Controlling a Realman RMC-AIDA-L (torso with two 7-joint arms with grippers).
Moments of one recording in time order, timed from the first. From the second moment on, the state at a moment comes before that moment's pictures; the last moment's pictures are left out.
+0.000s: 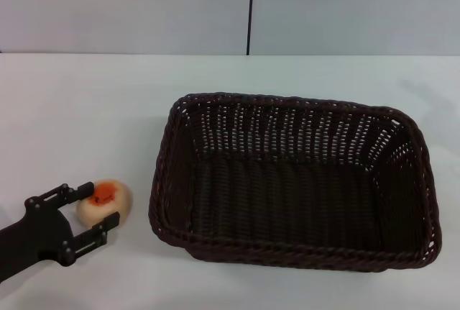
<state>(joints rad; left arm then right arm) -0.22 -2.07 0.29 0.39 2.14 1.54 -0.71 0.17 2.08 -0.91 -0.86 -1.09 -1.68 1.38</state>
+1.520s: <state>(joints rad) -0.48 -2.07 0.23 0.25 2.02 1.86 -0.88 0.14 2.07 -0.64 -0.49 -1.09 -1.76 1.19</state>
